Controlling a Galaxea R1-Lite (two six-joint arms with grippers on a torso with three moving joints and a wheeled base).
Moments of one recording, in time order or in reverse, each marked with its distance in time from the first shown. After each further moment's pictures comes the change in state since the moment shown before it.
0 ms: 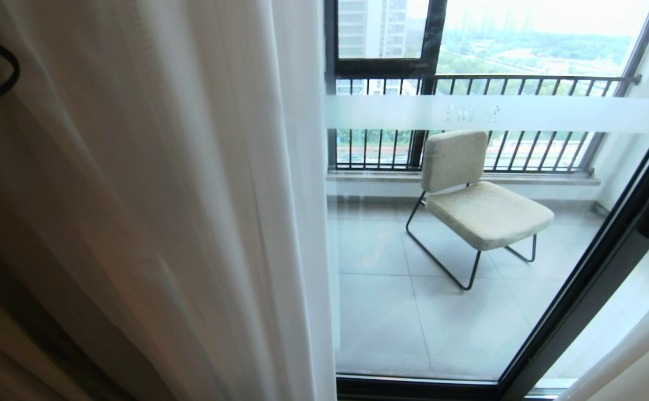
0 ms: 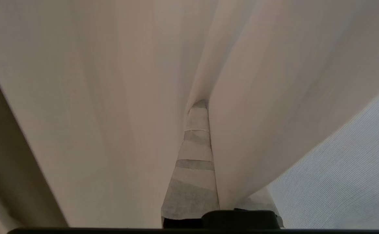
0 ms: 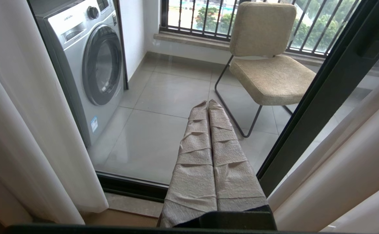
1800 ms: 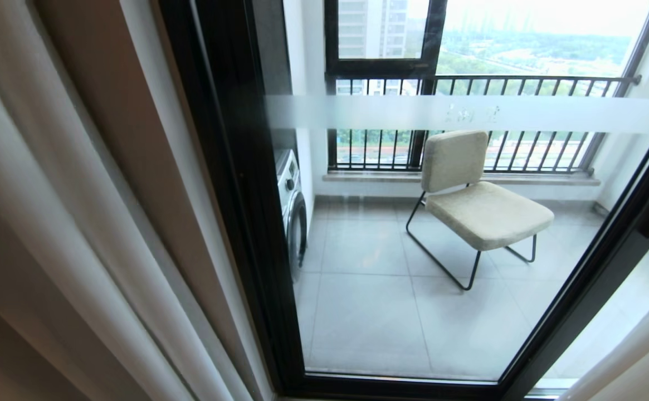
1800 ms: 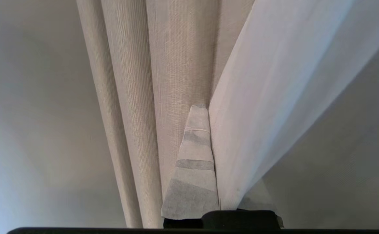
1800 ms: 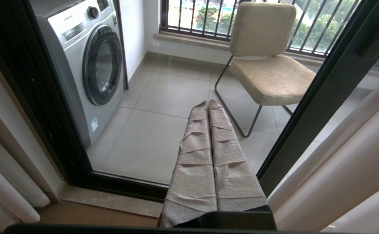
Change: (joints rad) left arm 0.823 0.473 -0.386 -0.007 -0.234 -0.076; right arm 0.001 0.000 0.000 0.000 0.000 0.000
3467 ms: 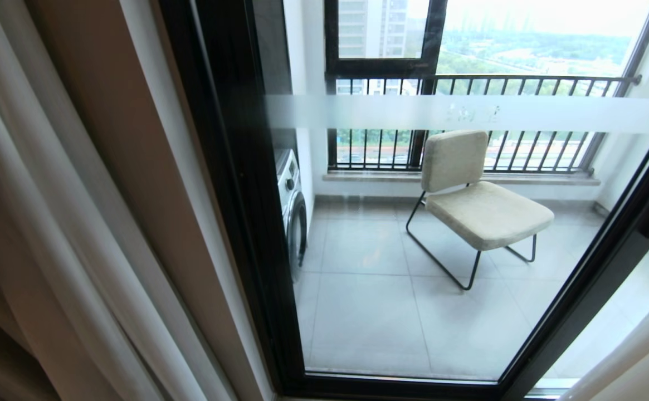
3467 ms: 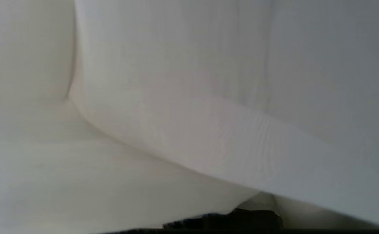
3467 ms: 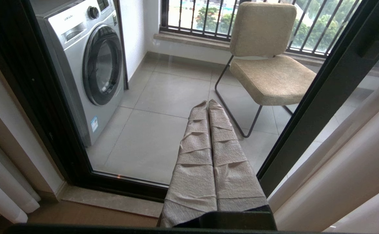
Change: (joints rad) left arm -0.442 -0.028 -0.139 0.000 -0.108 0.000; right arm 0.000 0.000 0.000 0.000 0.000 0.000
